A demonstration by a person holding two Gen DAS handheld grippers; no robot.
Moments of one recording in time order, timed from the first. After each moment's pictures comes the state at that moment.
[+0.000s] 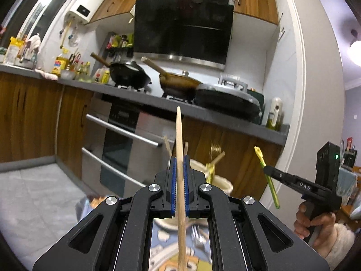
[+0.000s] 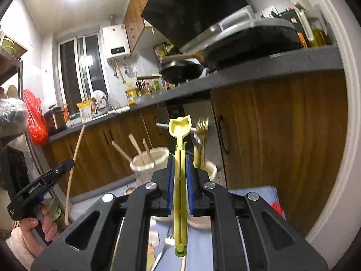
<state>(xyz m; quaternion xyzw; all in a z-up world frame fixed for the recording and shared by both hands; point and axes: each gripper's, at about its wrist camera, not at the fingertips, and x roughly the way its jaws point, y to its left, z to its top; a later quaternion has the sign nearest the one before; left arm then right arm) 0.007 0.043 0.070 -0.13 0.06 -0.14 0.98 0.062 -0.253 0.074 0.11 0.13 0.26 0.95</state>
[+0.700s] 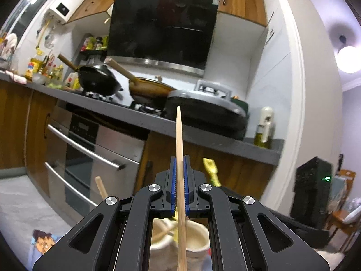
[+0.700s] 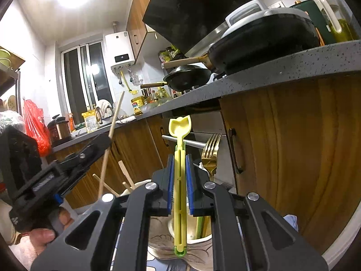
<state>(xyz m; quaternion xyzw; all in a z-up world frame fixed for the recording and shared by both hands) 0.112 -0.027 0.098 -0.13 0.02 -0.20 0.97 0.135 -0.234 0.078 0.13 0.12 0.29 0.94</state>
